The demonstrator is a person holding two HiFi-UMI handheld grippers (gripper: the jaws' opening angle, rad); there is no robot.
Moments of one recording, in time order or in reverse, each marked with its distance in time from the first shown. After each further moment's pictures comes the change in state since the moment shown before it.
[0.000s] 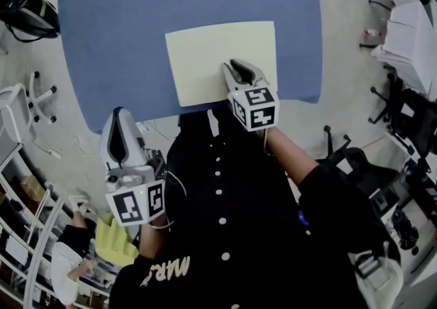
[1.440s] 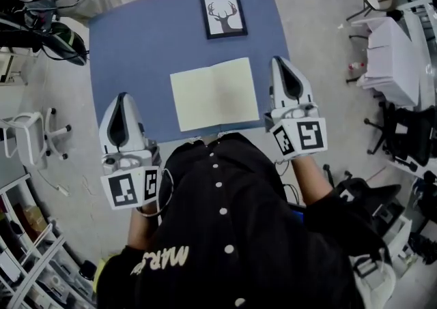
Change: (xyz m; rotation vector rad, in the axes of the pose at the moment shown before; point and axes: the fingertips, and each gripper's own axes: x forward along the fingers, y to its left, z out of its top) left arm -0.021 -0.055 0.149 0.139 -0.281 -0.124; right arm -0.279 -0.017 0.230 -0.191 -0.815 -0.142
